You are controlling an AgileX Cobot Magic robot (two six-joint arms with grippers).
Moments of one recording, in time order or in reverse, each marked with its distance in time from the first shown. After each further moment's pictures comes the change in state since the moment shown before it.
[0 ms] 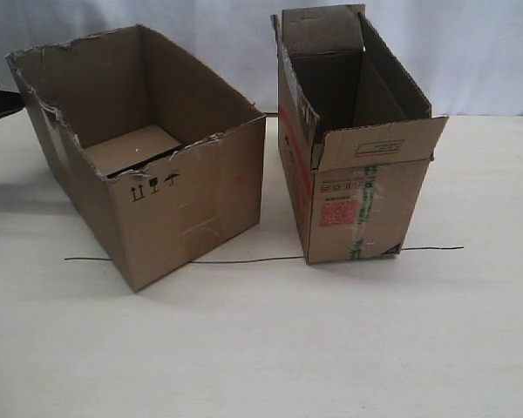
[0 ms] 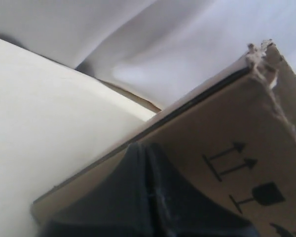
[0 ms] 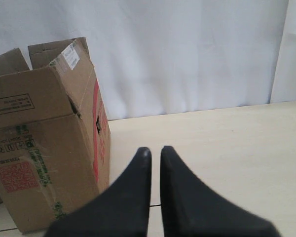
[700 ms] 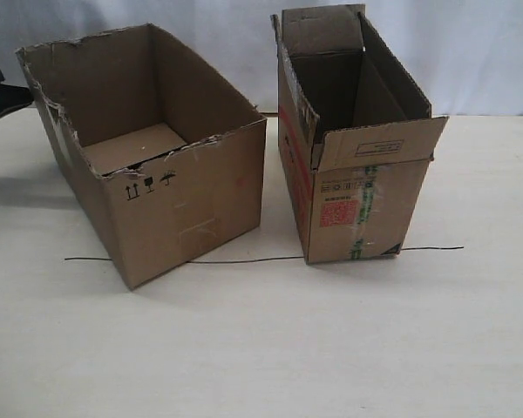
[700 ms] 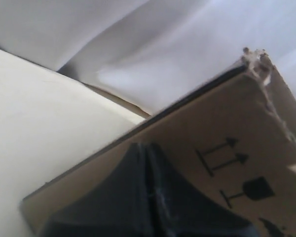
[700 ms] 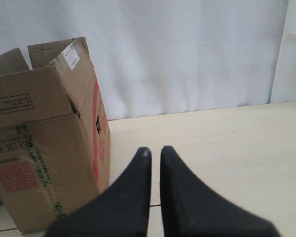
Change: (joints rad) left arm -0.021 0.042 -0.064 0.000 0.034 -0.046; right arm 0.000 0.000 0.000 0.000 0.000 0.000
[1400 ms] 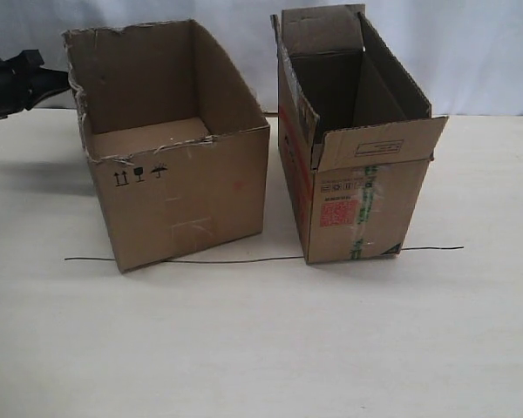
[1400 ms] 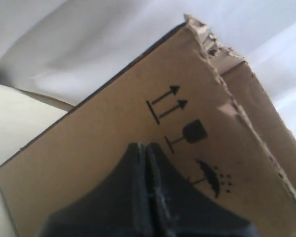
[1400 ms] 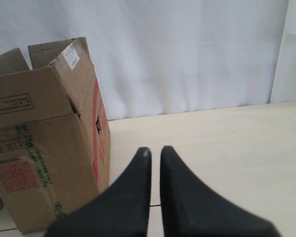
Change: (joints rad) left arm -0.099 0.065 -0.136 -0.002 0.003 -0.078; right arm 0.000 0.000 0.000 0.000 0.000 0.000
